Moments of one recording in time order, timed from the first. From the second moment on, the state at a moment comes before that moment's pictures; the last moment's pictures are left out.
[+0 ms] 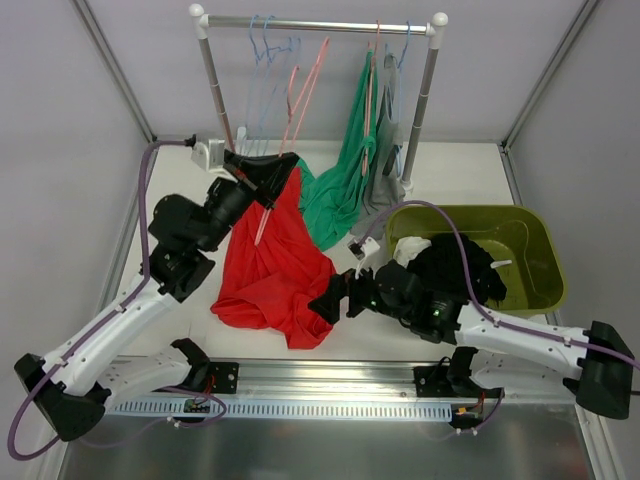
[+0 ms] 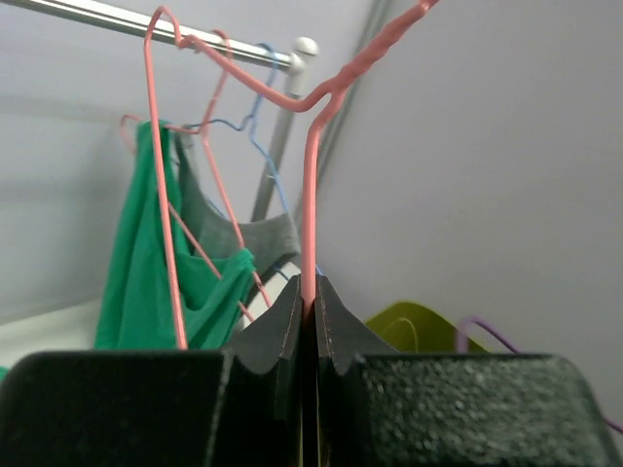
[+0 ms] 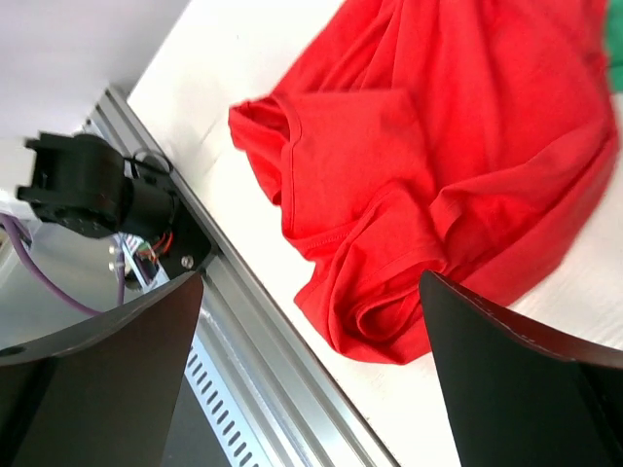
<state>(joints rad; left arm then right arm) -0.69 0.94 0.98 0.39 0.05 -0.36 1.13 1.03 0.60 0.04 0.04 0.60</state>
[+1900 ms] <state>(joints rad) -0.36 1.46 1.67 -0.23 0.15 -0.65 1.13 1.16 0.76 -0.14 0.17 0.41</state>
